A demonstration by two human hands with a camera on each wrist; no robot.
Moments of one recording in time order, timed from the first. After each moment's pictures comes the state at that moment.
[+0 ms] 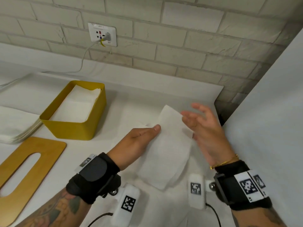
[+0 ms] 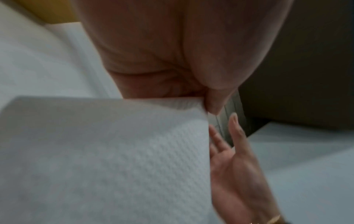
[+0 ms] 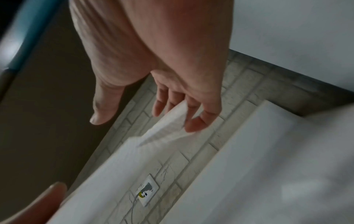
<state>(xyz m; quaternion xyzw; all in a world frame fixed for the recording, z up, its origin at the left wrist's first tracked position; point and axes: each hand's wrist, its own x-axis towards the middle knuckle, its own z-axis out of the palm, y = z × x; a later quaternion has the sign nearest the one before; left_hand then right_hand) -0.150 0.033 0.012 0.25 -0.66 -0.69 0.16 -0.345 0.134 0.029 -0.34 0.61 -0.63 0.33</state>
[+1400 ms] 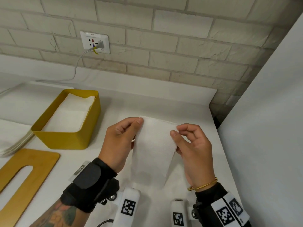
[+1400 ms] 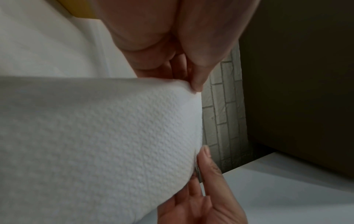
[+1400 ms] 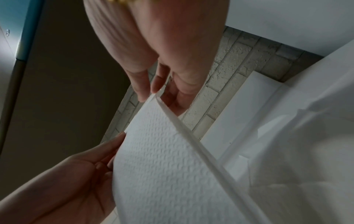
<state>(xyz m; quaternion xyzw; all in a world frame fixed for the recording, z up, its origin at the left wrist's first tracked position) -0.162 0.021 0.012 0.31 -0.54 -0.67 0.41 -0.304 0.141 0.002 -0.31 0.58 -0.72 0.23</state>
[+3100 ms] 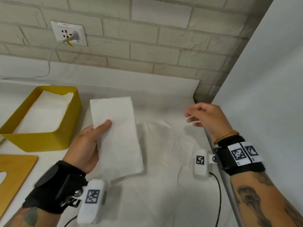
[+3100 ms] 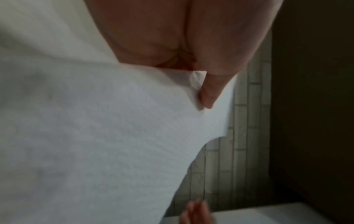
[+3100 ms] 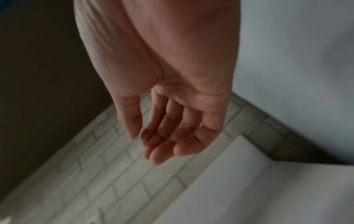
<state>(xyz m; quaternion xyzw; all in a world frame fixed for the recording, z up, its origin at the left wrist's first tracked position) -0.139 0.007 0.002 0.32 -0.42 -0.78 0.33 -0.421 0.151 0.039 -0.29 0.77 -0.52 0.22</state>
